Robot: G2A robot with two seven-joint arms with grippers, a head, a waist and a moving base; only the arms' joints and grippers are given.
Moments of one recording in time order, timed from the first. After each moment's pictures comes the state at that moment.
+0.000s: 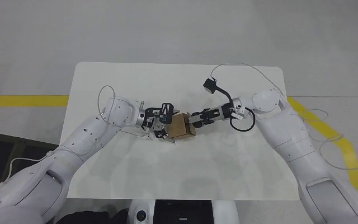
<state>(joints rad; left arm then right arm) 0.56 -1.05 -0.50 -1.06 1.54 -1.01 0.44 -0.63 -1.17 0.87 -1.12 0.33 -0.24 1.35</state>
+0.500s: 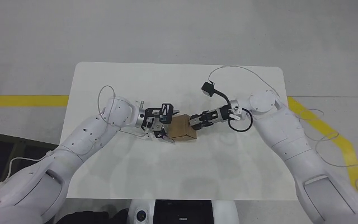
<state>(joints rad) 0.55 -1.05 -0.49 -1.06 1.53 -1.01 0.44 -0.61 -1.19 0.83 -1.05 0.32 -0.25 1.36</state>
